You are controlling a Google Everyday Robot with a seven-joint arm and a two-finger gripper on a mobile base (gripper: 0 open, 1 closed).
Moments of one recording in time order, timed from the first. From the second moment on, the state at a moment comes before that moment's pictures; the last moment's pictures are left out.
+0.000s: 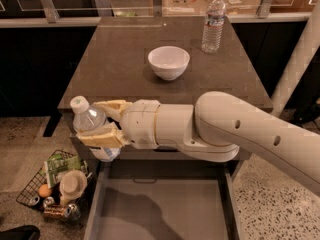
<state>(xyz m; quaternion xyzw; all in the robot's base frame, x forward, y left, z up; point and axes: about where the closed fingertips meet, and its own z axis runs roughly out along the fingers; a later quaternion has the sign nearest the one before) 0.449 0.132 0.880 -0.52 0.56 0.35 0.54</state>
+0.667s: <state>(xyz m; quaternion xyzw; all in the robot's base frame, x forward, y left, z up) 0.475 0.151 0.920 -0.49 0.57 0.35 0.56</state>
